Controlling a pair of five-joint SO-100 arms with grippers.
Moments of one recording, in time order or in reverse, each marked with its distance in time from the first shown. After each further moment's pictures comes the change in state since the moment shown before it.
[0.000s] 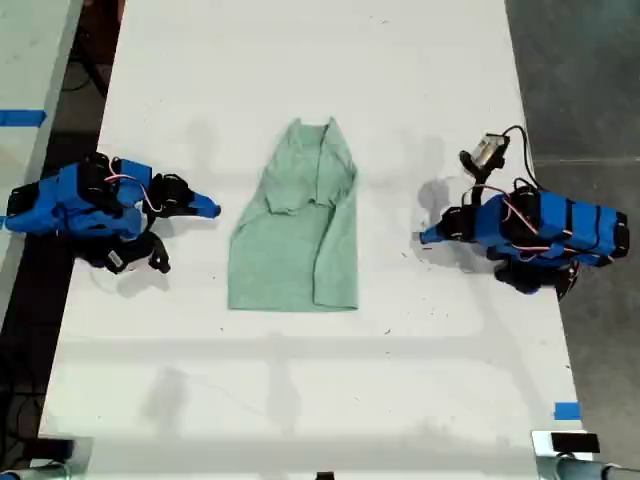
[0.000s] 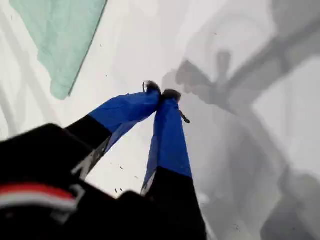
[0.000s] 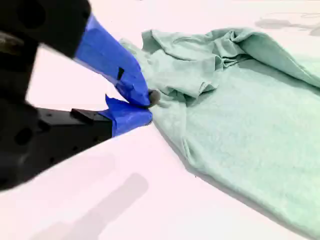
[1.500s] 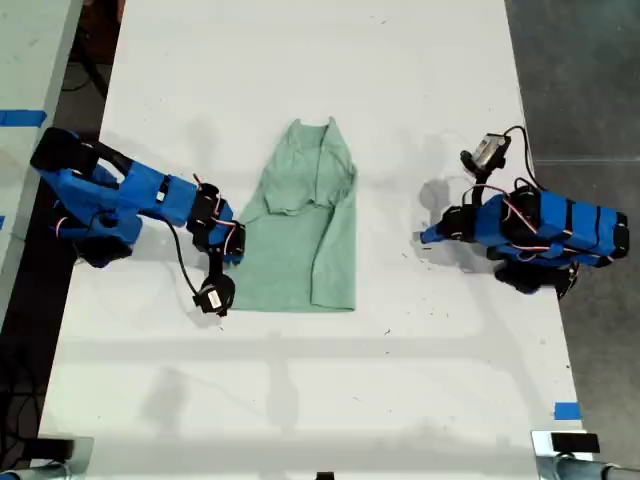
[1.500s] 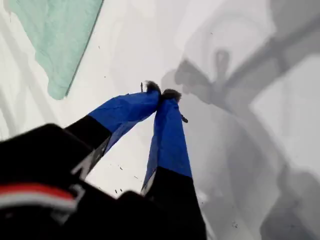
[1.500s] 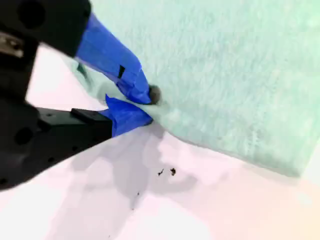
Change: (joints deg) arm 0 17.5 -109.1 -61.7 -2.0 -13.7; arm 1 0.5 0.0 0.1 0.4 0.4
